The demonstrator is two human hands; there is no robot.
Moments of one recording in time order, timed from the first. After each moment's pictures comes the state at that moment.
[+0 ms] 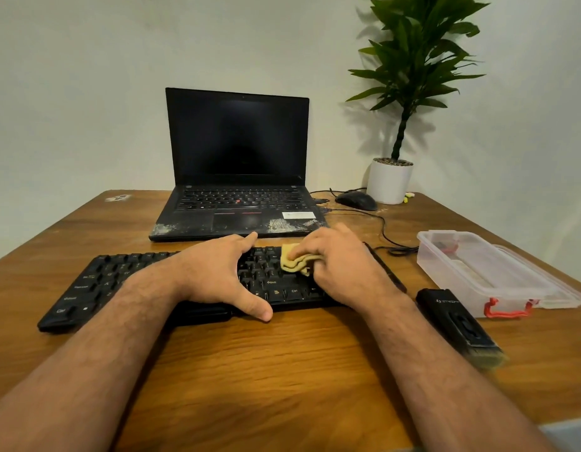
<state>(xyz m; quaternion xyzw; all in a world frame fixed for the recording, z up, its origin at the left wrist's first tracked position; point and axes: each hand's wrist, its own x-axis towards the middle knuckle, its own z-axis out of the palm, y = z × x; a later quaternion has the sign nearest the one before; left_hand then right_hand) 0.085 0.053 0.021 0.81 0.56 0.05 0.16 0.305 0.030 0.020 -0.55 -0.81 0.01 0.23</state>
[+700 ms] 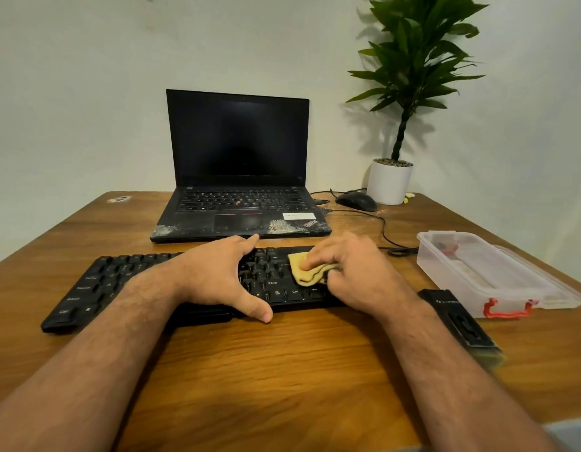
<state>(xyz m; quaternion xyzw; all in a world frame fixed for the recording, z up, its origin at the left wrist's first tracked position) 0.085 0.051 0.021 0.82 0.55 0.06 0.17 0.323 0.025 0.017 -0.55 -0.80 0.07 0.24</state>
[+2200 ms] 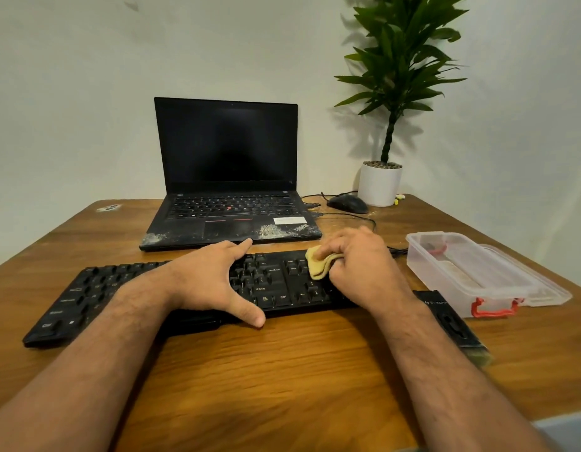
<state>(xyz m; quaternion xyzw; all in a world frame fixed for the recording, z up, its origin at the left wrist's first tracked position) 0.090 0.052 0.024 0.81 0.55 0.06 0.19 0.335 0.028 0.020 -0.60 -0.74 0.01 0.29</state>
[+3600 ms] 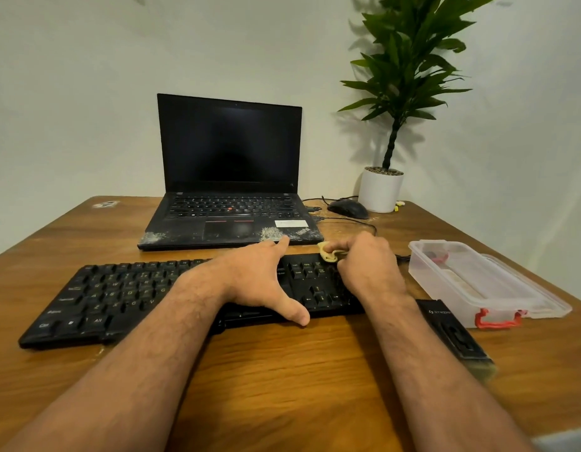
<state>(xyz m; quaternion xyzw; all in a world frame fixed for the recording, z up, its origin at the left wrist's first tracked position) 0.140 0.068 0.025 0.83 0.53 0.02 0.16 0.331 0.045 0.023 -0.71 -0.64 0.06 0.28</state>
